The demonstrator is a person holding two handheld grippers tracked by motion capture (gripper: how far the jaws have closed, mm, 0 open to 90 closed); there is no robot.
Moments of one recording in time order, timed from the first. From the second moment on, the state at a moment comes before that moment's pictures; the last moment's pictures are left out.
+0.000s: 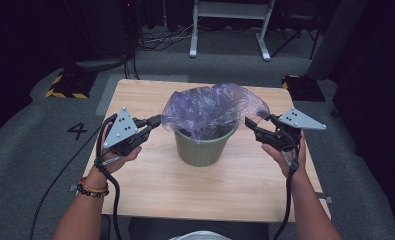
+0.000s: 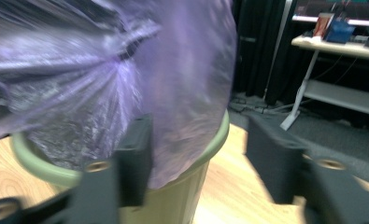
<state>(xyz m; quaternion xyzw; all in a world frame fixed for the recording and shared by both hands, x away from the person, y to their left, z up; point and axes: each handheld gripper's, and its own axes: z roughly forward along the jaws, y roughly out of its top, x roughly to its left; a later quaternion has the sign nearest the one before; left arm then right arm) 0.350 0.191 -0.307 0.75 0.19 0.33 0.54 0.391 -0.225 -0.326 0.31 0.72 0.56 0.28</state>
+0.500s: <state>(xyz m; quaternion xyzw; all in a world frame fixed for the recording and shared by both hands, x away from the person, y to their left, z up) 0.358 0.221 -0.292 0.73 0.22 0.34 0.55 0.366 -0.239 -0.313 0.28 0.73 0.58 0.23</state>
